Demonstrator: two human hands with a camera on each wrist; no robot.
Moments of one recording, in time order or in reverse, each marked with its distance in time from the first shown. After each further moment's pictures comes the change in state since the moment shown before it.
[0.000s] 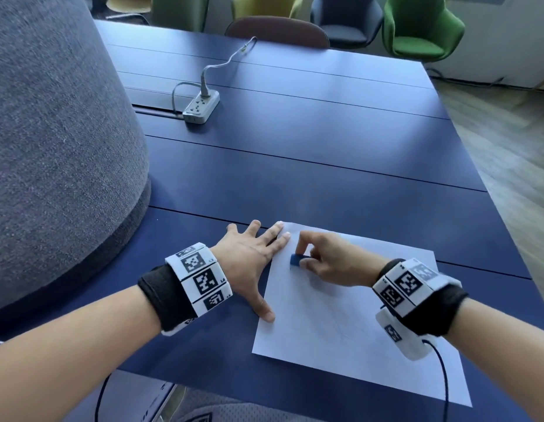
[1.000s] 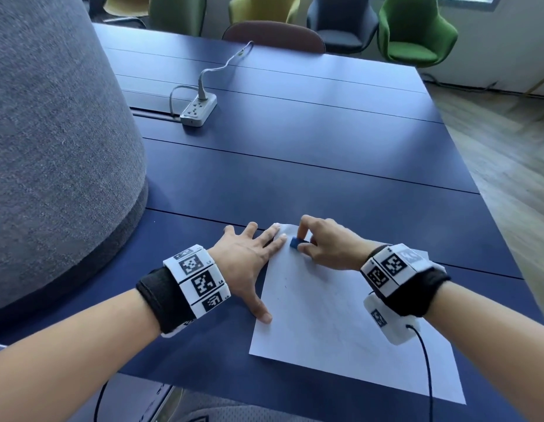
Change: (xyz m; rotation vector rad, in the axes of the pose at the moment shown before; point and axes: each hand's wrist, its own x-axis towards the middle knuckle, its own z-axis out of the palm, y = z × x) left_hand 0.000 0.000 -0.001 0.011 0.014 -0.005; right_hand 0.016 -0.002 -0.014 -0.119 0.026 0.130
